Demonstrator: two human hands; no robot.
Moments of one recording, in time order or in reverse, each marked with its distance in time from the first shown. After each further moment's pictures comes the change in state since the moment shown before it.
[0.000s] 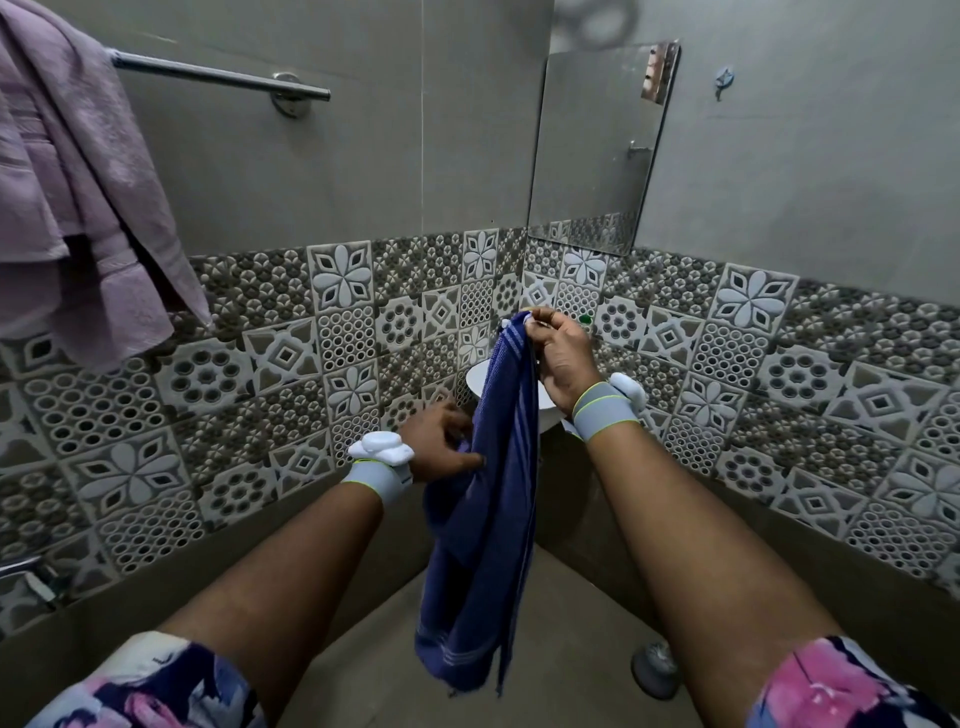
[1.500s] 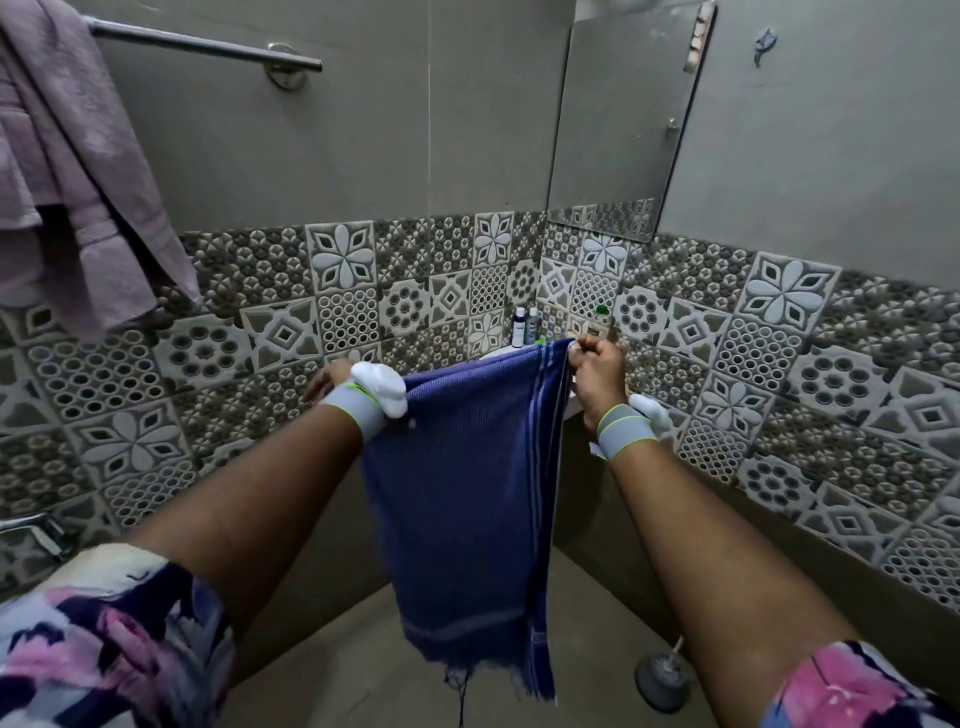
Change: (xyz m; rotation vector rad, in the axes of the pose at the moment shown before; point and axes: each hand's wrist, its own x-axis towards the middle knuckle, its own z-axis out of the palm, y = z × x) left_hand 0.037 0.016 -0.029 0.698 -0.131 -0.478; right_hand 0.055 0.049 -0.103 -0.255 0.253 -0.064
